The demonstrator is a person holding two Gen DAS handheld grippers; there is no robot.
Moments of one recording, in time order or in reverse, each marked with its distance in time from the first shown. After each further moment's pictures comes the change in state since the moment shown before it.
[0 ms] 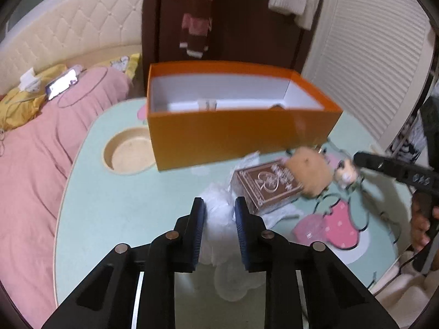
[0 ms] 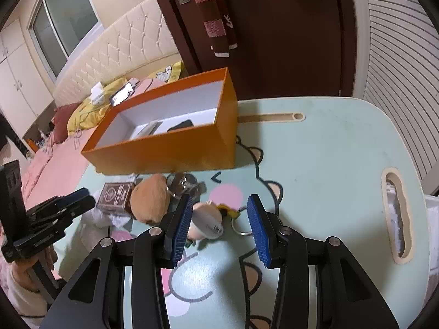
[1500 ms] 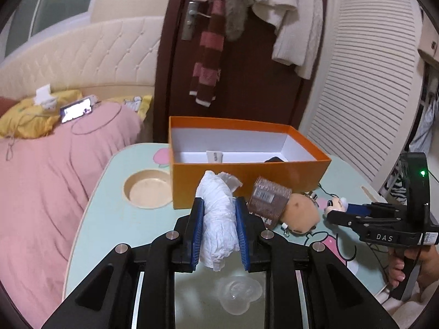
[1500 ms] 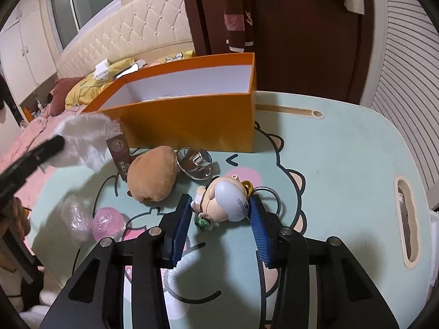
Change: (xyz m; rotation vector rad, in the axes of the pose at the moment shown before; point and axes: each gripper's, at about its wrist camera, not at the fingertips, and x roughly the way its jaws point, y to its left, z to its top) left arm -0.042 0.013 -0.008 -0.060 -0.286 0.003; right arm 0.018 0.021 -0.022 -0.143 -0.015 -0.053
